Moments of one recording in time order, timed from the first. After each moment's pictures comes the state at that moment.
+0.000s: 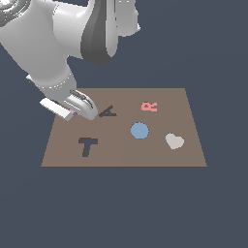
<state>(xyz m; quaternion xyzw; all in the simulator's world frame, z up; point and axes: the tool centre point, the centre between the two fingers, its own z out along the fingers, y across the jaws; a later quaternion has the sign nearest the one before) -0.039 -0.172 0.030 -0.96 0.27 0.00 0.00</state>
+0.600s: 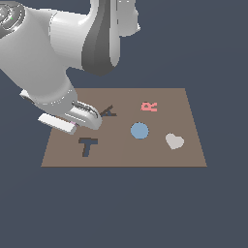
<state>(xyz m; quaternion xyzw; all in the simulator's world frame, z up) 0.007 -0.161 0.034 -0.98 0.19 0.00 0.00</state>
